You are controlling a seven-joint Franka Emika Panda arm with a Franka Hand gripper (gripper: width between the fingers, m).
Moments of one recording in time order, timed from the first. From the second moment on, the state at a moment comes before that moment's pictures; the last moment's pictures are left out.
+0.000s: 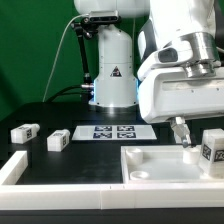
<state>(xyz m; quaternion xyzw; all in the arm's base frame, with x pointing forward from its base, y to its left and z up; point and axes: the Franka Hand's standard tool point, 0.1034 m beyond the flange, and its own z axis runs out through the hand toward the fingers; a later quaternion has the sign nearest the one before) 0.627 0.118 0.086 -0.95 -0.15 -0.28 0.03</state>
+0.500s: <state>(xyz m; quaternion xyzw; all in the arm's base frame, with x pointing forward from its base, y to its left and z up) 0.634 0.131 0.088 -0.98 -0.16 -0.13 0.04</state>
